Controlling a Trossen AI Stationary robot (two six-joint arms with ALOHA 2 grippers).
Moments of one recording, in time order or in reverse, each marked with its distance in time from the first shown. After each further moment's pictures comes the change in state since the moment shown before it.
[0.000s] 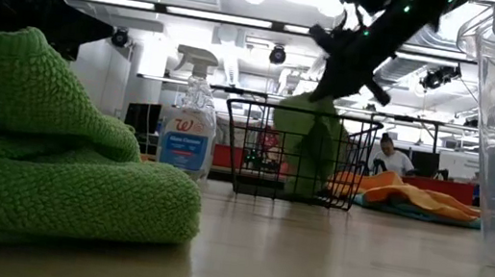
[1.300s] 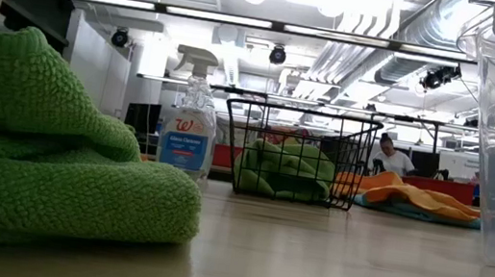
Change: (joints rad) left arm -0.005 0.059 0.072 0.683 -0.312 -0.454; right arm 0.104 0.059 0.823 -0.623 -0.244 -0.492
